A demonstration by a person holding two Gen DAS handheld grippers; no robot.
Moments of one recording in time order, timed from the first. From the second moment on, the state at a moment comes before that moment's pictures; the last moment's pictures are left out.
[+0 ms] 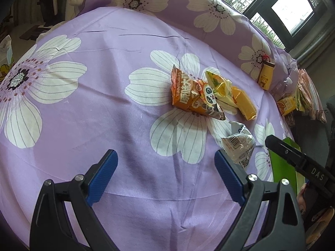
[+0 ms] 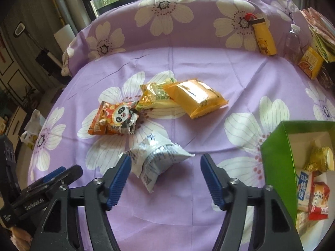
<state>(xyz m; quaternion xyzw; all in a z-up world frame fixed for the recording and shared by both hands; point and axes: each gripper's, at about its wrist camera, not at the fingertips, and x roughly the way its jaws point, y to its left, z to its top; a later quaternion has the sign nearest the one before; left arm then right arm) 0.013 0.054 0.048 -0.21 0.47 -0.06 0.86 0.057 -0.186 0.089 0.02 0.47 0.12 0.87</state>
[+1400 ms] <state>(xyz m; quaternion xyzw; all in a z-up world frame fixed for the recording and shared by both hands) -0.008 -0.013 0.040 -0.18 0.52 -0.21 0.81 0.024 -0.218 0.041 0.26 0.53 0.25 0.77</state>
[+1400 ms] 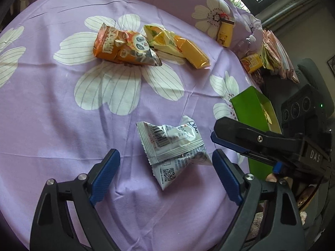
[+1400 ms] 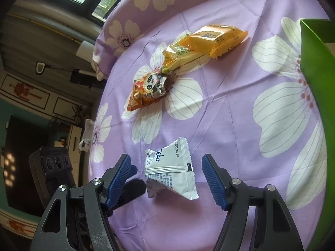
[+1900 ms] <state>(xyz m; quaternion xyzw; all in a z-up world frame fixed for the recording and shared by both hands) -0.007 -0.030 0.032 -0.15 0.51 -0.21 0.82 0.020 -0.192 0.031 0.20 0.53 0.26 0.78</state>
